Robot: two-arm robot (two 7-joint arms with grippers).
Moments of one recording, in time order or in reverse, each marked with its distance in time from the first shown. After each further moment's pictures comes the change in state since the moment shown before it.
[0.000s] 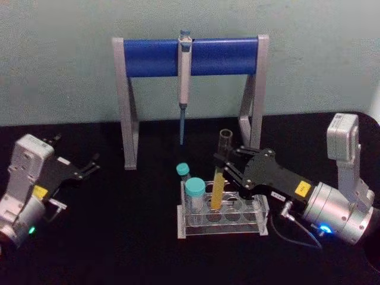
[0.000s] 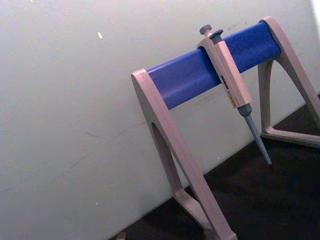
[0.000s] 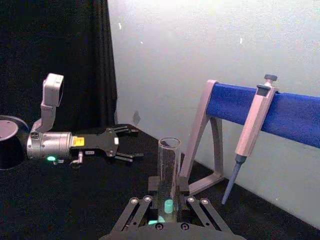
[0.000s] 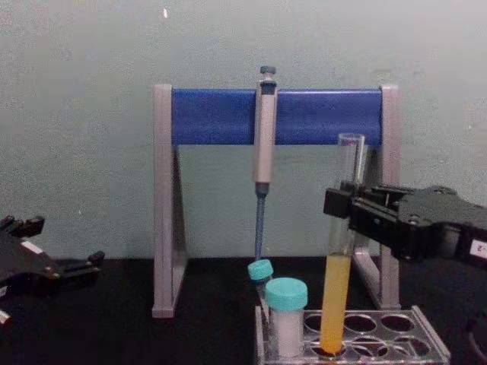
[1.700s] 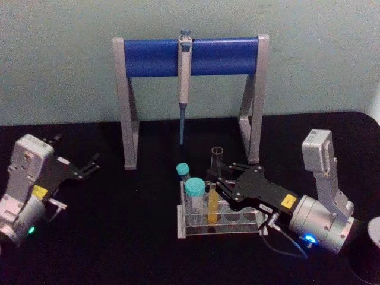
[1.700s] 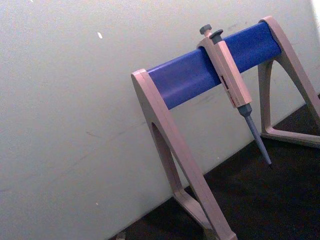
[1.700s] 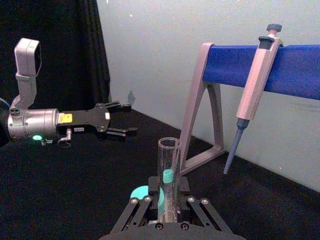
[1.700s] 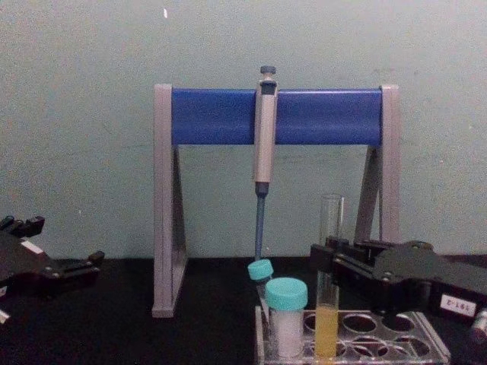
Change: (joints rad) left arm 0.000 0.000 0.000 0.000 0.000 0.000 0.000; right arm 0.022 -0.058 -0.033 0.120 -0.039 0.006 -0.010
